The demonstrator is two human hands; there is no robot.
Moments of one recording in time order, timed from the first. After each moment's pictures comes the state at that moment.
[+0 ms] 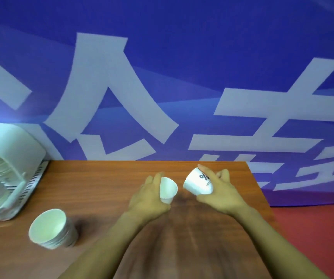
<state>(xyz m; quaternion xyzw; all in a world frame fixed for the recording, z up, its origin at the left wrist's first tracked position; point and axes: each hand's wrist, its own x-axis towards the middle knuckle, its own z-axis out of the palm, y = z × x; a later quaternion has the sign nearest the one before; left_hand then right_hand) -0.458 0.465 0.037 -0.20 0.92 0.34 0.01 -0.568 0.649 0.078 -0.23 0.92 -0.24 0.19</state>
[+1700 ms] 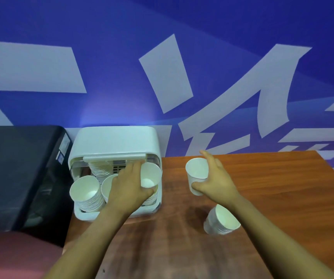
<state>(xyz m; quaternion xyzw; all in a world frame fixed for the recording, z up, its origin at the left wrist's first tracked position) -0.205 0.038 0.044 -0.24 0.93 0.25 -0.07 -0.320 0.239 0.076 -0.21 0.92 -0.31 0.12</state>
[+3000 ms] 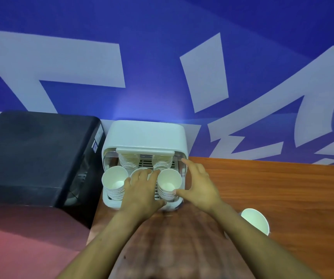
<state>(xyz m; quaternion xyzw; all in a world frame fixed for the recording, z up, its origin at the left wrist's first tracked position) -0.164 0.022 0.029 -0.23 0.96 0.14 0.01 -0.288 0.162 0.032 -0.33 0.88 -0.29 0.16</state>
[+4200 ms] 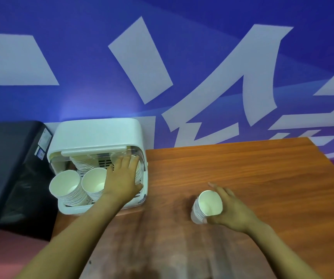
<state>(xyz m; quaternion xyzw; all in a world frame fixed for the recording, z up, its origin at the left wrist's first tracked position) -0.235 0.052 0.007 -0.17 0.98 0.06 0.02 -0.317 0.365 0.014 -0.20 0.92 -0.21 0.27</state>
